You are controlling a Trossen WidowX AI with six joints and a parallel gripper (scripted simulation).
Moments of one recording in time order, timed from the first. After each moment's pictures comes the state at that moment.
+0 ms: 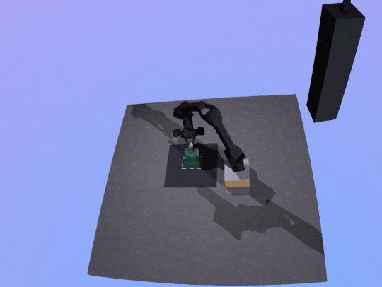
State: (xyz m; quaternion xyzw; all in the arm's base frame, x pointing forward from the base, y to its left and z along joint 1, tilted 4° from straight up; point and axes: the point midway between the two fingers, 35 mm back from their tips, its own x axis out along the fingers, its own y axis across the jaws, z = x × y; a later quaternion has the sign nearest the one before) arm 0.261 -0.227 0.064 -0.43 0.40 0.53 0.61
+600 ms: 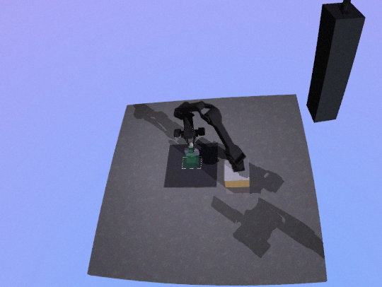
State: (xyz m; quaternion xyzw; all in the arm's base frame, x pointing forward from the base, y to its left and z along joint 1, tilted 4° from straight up) arm 0.260 -0.234 0.055 -0.43 0.41 0.52 0.61
